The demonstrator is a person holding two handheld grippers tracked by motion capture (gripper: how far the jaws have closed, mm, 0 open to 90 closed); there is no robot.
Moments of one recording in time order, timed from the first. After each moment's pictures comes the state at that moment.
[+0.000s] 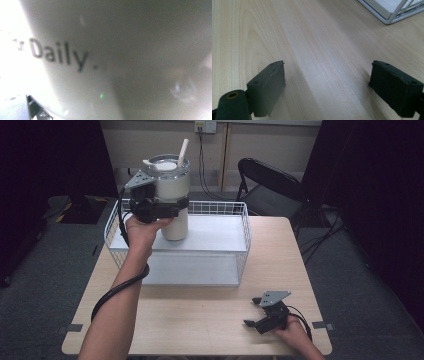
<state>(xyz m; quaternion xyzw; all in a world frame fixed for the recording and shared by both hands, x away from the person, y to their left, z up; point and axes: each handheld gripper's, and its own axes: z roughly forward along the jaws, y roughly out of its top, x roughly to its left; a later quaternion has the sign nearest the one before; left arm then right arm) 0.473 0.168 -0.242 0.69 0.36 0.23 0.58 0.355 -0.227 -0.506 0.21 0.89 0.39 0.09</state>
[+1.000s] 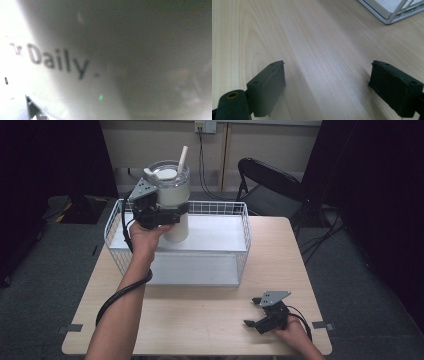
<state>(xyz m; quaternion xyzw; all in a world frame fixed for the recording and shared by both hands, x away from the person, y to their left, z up) 0.472 0.167 -0.264 0.69 0.34 0.27 0.59 0.355 -0.227 -0.506 0.21 0.89 0.39 0.09</state>
